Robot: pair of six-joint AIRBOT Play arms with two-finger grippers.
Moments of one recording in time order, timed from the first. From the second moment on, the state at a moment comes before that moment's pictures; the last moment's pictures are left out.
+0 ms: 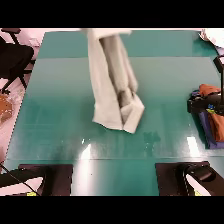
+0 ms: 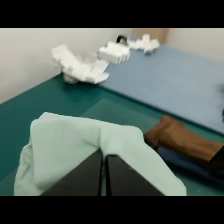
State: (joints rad) left arm -0.29 -1.33 2.02 0.70 -1.02 -1.01; right arm 0.30 -0.62 0.98 -1.81 1.29 1.80
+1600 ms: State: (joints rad) left arm 0.04 -1.33 1.36 1.43 -1.24 -1.34; right arm 0.30 -0.94 0.98 -1.67 1.22 1.69
